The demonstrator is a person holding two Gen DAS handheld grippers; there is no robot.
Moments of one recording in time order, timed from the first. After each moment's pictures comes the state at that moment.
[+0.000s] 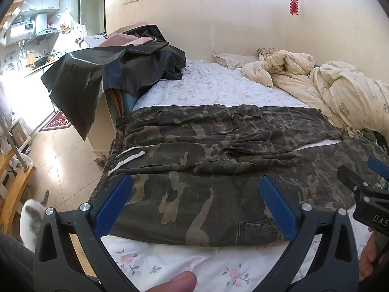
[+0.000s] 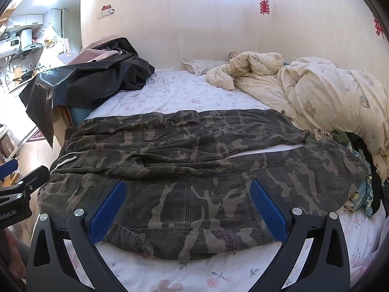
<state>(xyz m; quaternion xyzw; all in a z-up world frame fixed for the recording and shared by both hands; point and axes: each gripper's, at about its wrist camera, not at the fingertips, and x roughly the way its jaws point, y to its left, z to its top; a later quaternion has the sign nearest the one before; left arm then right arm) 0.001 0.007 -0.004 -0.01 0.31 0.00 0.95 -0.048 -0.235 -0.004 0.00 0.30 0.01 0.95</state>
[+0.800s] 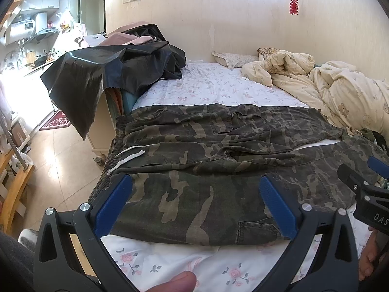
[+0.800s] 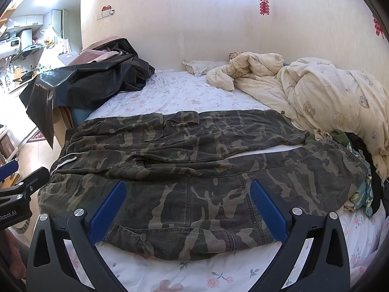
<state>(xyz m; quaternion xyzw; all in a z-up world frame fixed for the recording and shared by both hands) -0.002 0.004 -0.003 0.00 0.32 0.00 0.95 -0.048 -0.234 -0.003 0.00 0.30 0.01 0.95</state>
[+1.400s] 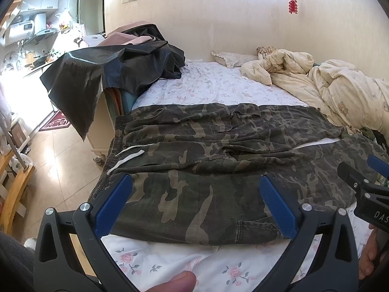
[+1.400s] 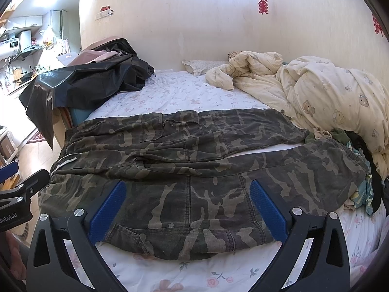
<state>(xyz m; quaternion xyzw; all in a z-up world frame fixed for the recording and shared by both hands) -0.004 0.003 -0.003 0.00 0.32 0.00 0.95 -0.048 -0.234 -0.004 0.00 0.30 0.01 0.95</state>
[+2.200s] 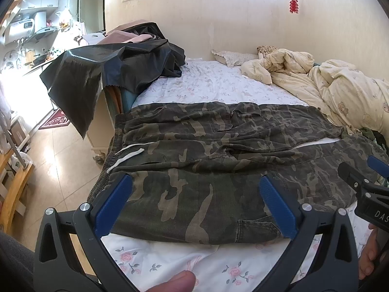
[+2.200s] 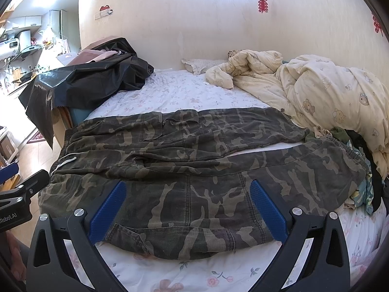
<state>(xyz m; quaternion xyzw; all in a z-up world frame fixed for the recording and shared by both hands) -0.004 0.002 -0.006 -0.01 0.32 0.00 0.95 -0.048 -0.235 -0.004 0.01 0.30 0.01 0.95</state>
